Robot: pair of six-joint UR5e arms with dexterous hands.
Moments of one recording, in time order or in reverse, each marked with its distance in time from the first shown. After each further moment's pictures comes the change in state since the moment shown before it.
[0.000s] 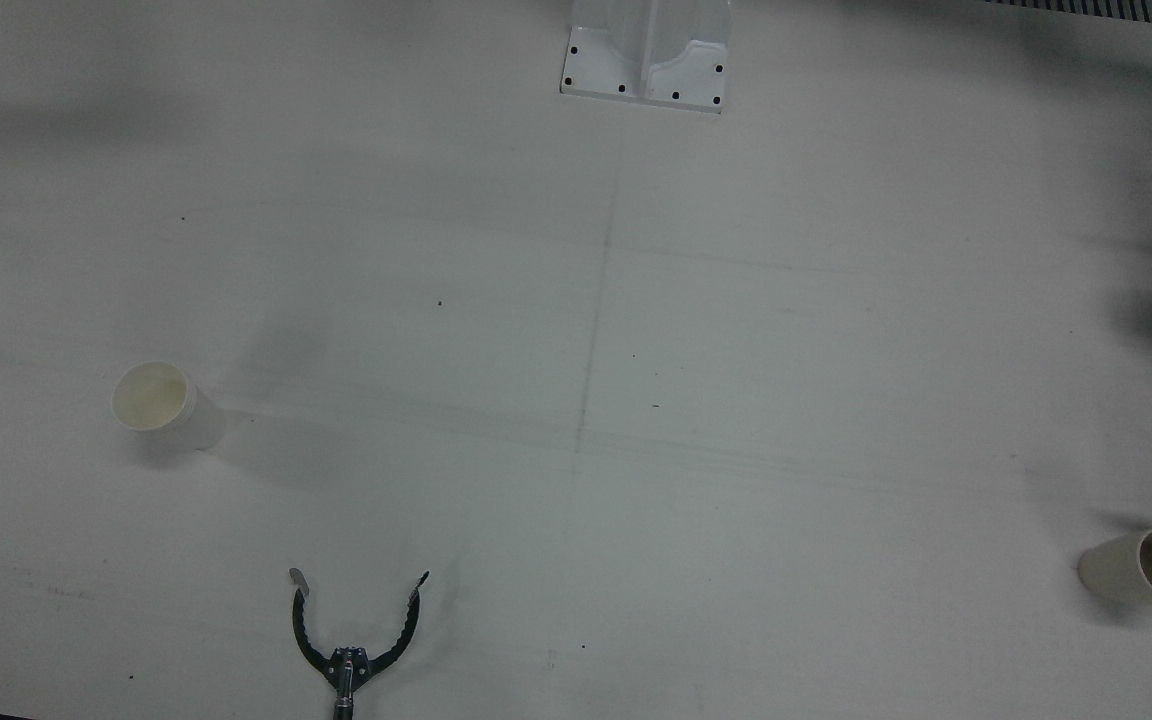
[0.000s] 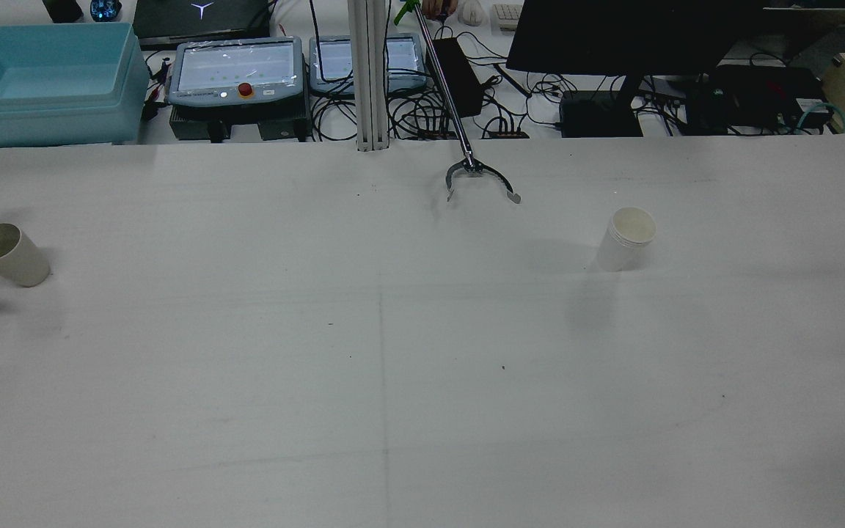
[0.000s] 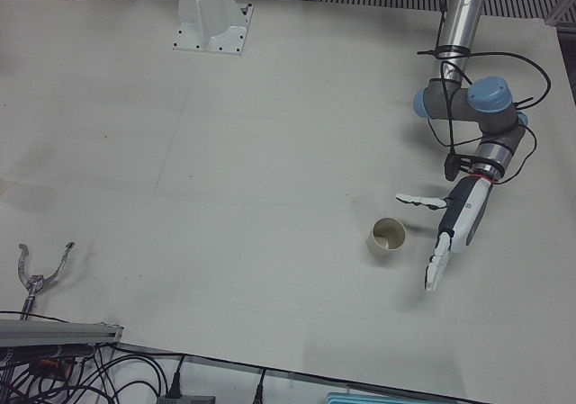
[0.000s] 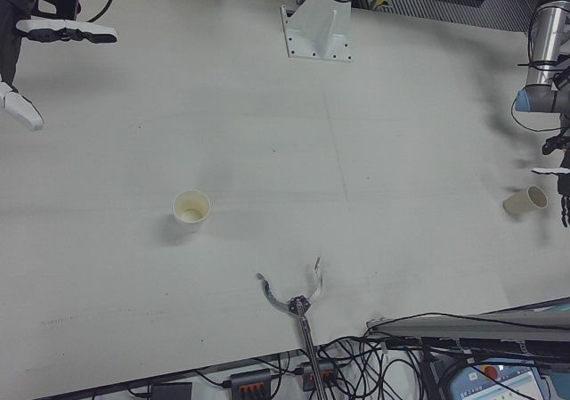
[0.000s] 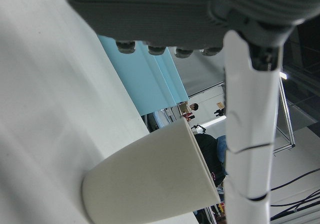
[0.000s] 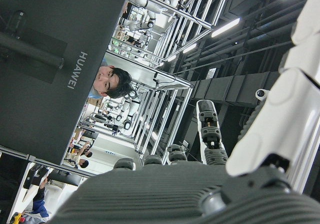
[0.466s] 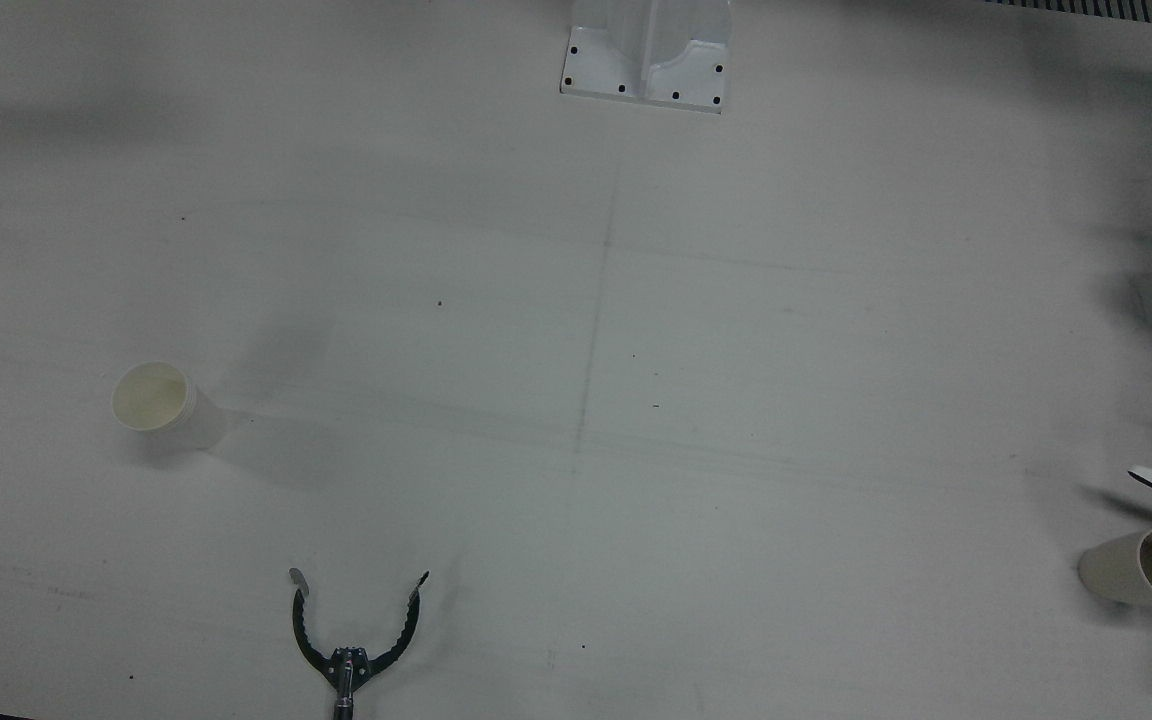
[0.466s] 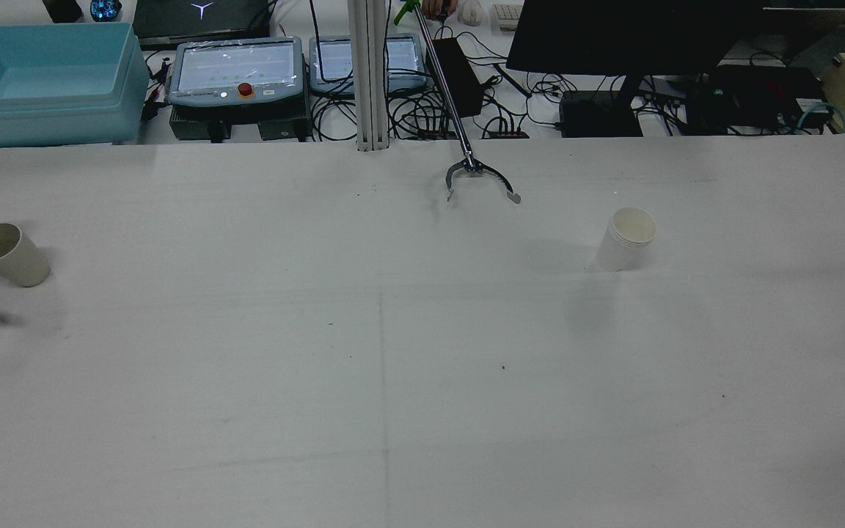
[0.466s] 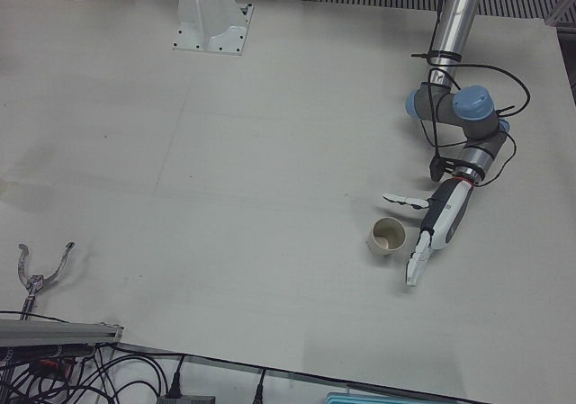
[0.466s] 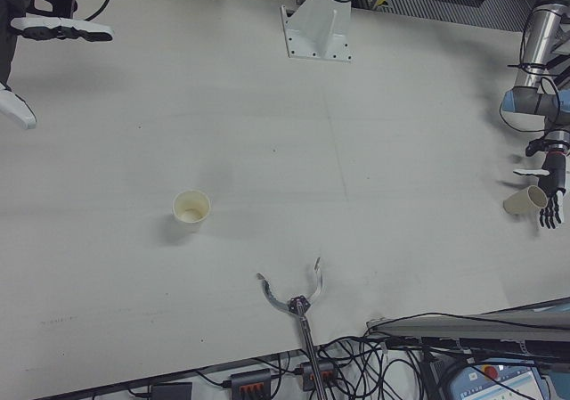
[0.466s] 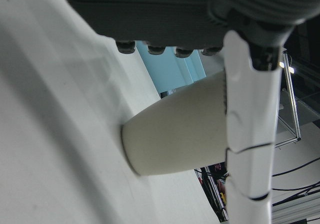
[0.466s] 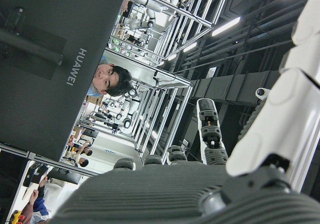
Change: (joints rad) left arm 0.104 -0.009 0.063 -0.050 -0.069 -0.001; right arm 0.014 0.000 0.001 -0.007 -0.012 0.002
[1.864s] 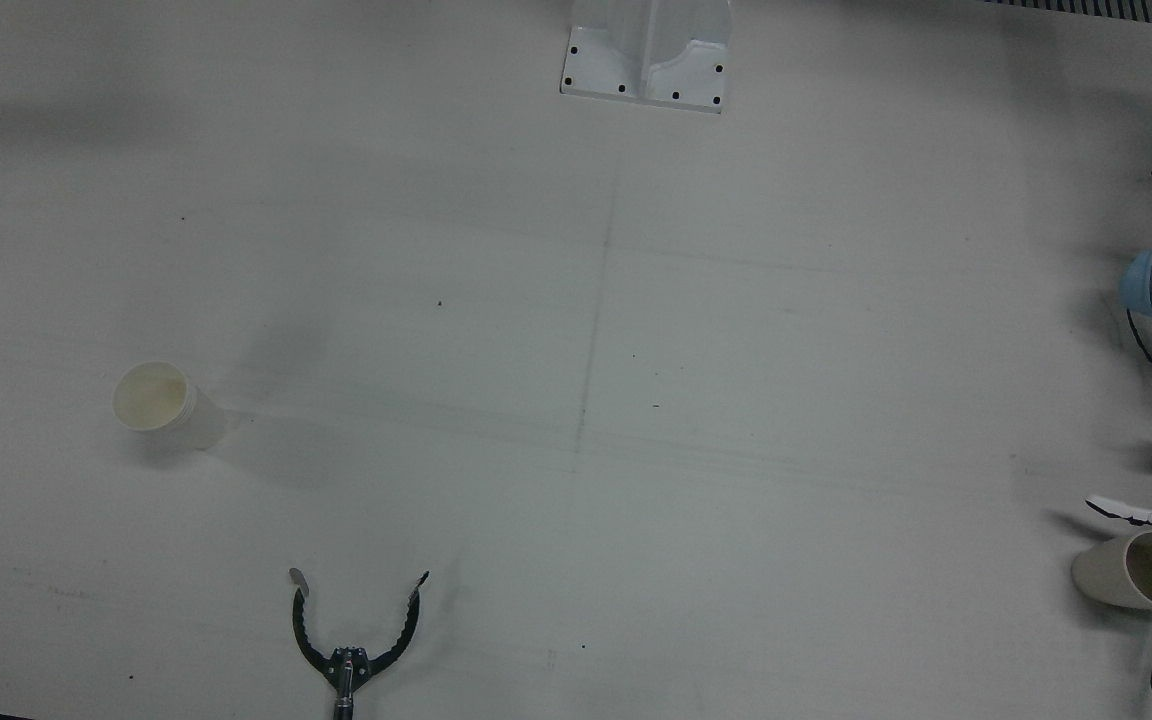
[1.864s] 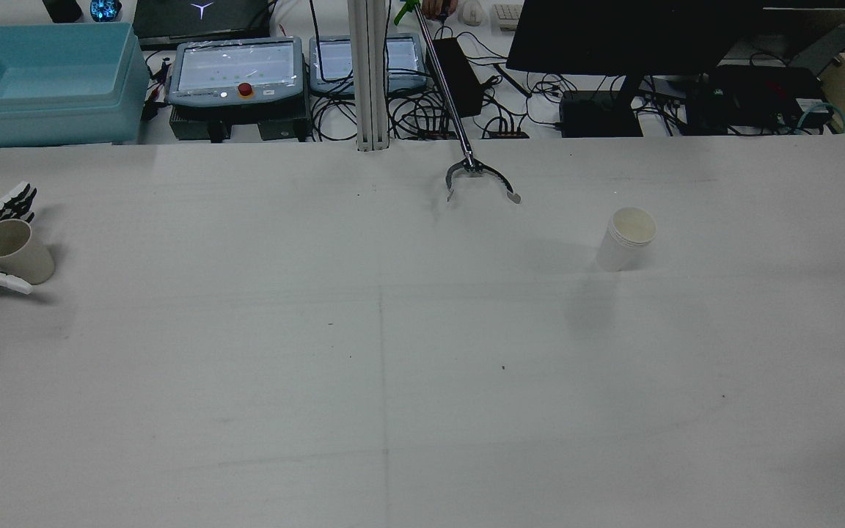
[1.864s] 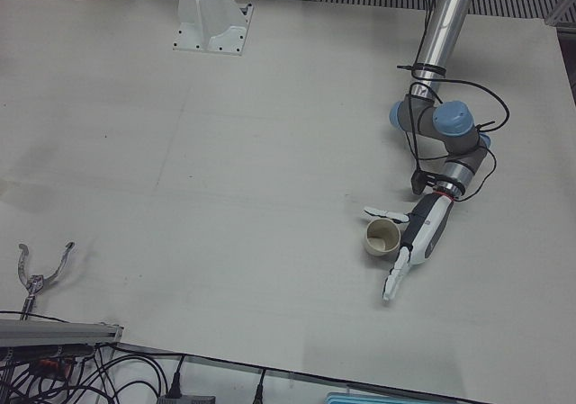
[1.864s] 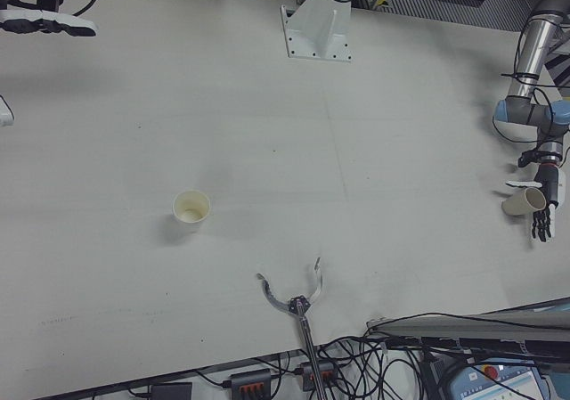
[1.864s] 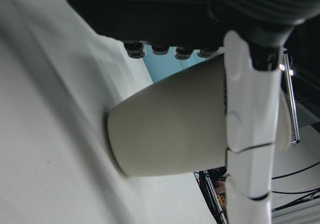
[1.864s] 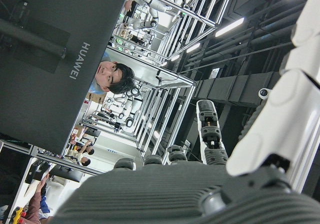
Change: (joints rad) left arm 0.022 -0.108 0.071 0.028 -0.027 -0.013; right arm 0.050 -0.001 -0.010 -0.002 -0.056 0.000
